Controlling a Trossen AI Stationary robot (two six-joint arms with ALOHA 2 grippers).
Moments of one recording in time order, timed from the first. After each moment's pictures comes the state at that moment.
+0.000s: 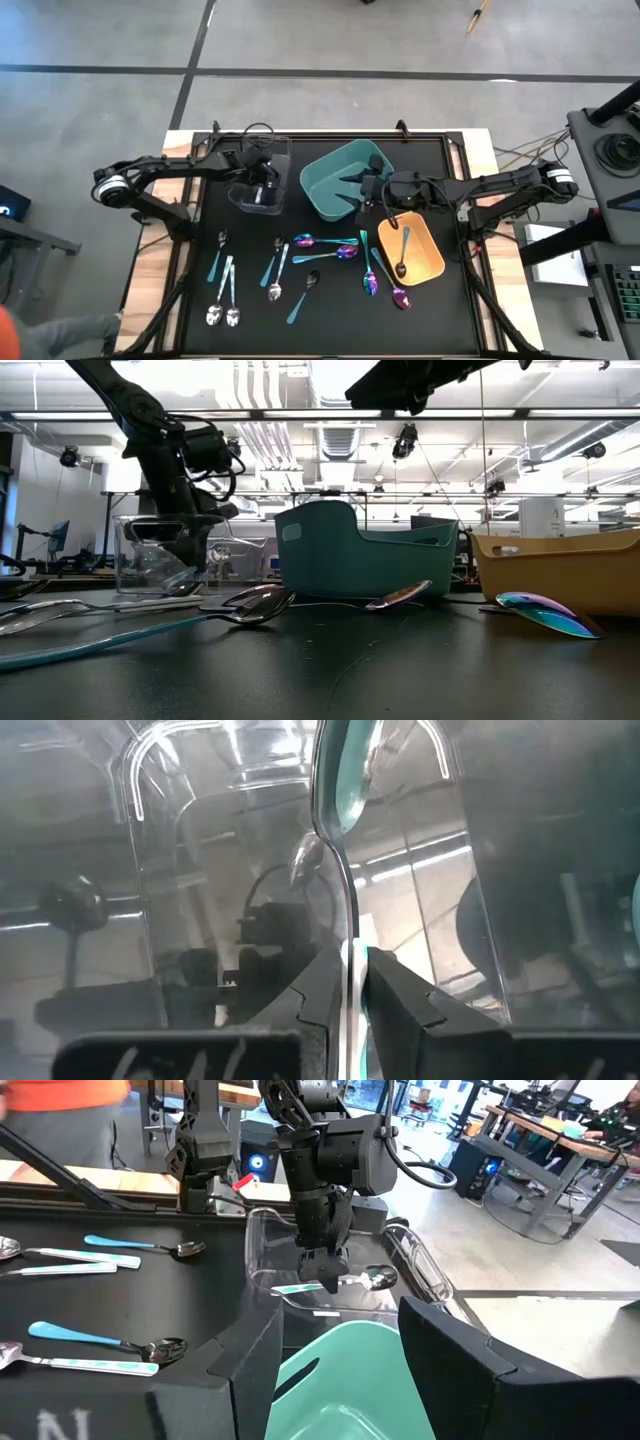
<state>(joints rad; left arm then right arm) 0.55 1.41 0.69 -0.38 -0.17 -0.69 0.03 1.31 0.92 0.15 0.32 -0.13</state>
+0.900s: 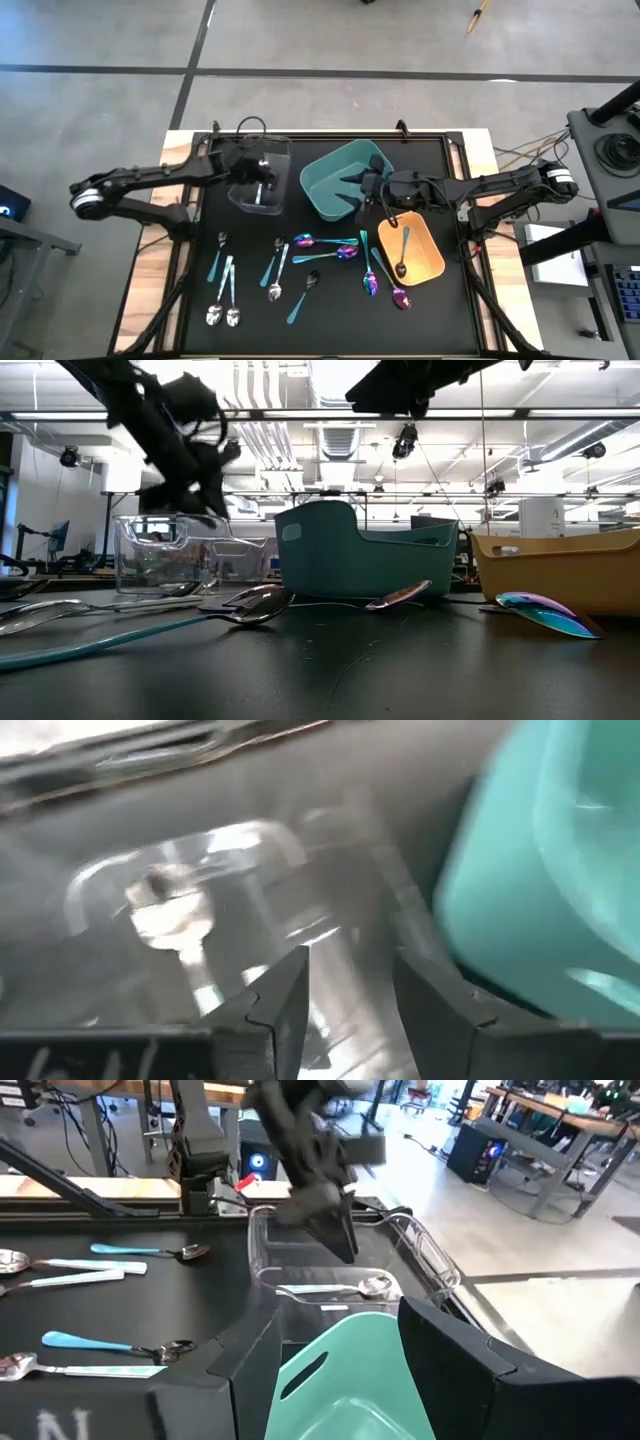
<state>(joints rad) 0.44 1.17 0.69 -0.33 -0.18 -0.58 0.03 1.31 0.92 0.13 0.32 -0.06</state>
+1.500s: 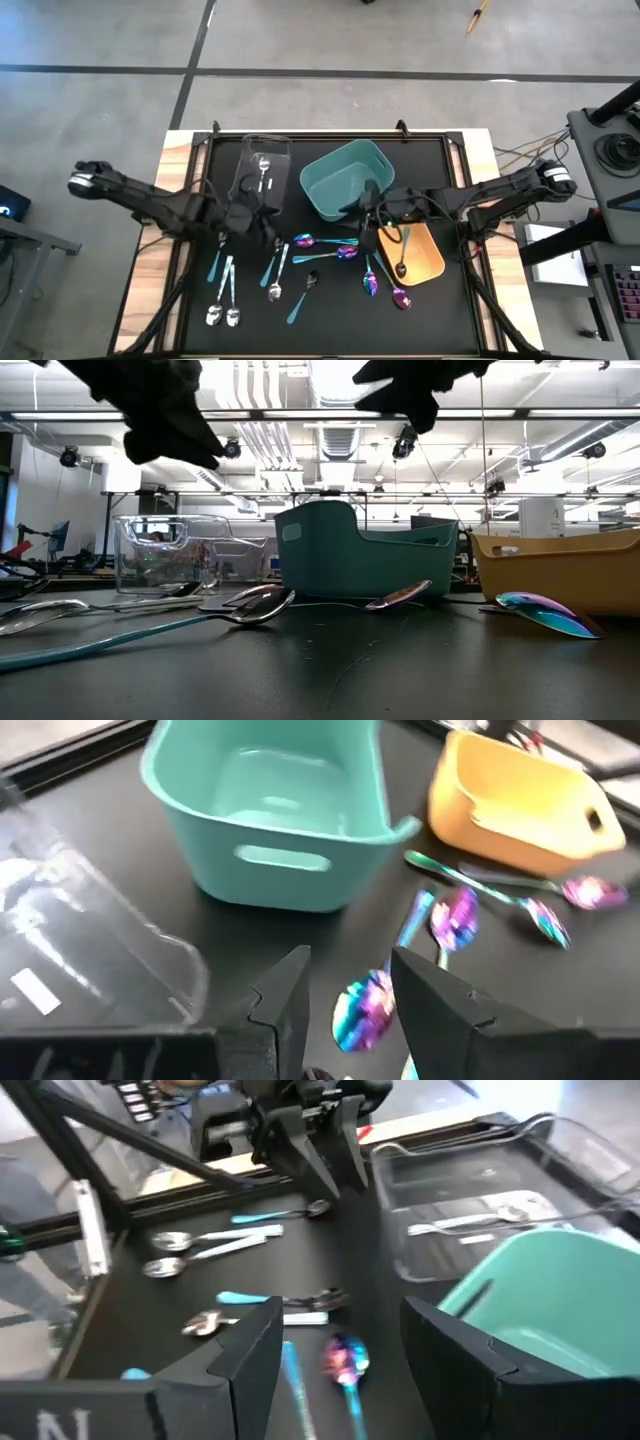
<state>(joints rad) -0.25 1.07 0.69 -0.31 -0.50 -0.66 0.14 1.33 0.93 0.03 0.16 0.27</state>
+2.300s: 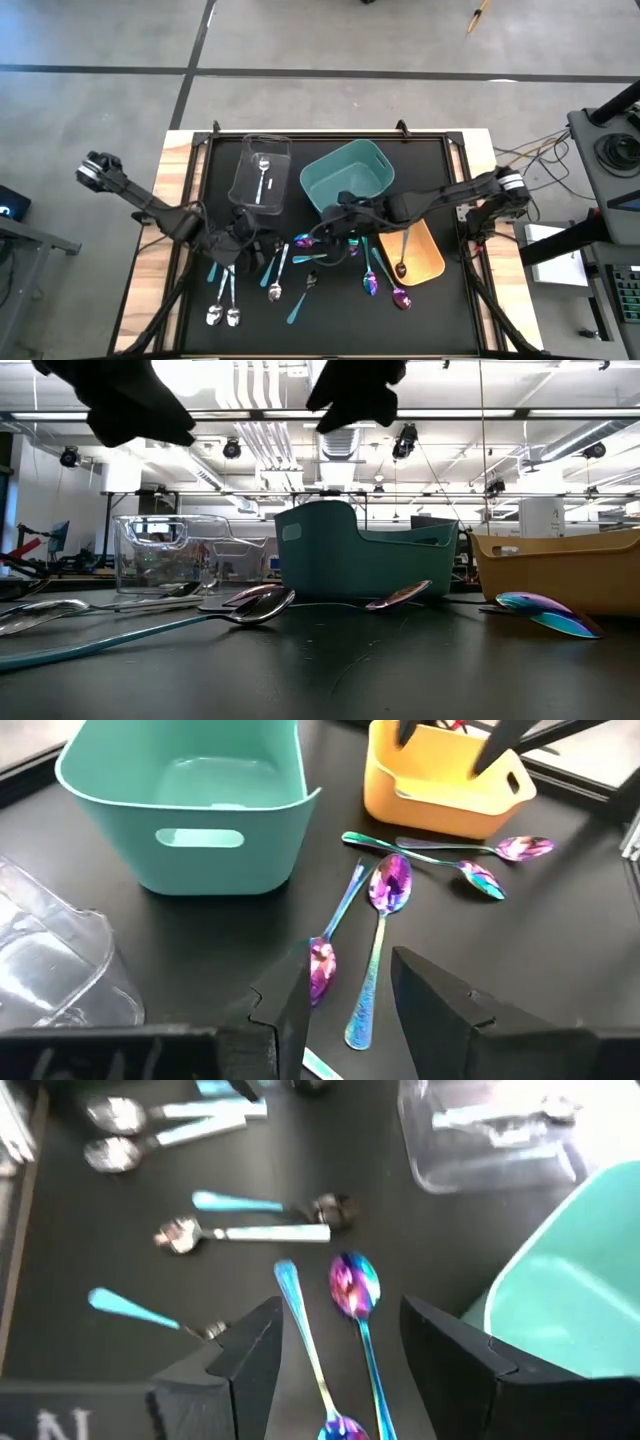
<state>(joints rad) -0.53 1.09 0.69 -0.31 -0.68 -0.73 0.18 1.73 1.49 -0.58 0.16 0.32</state>
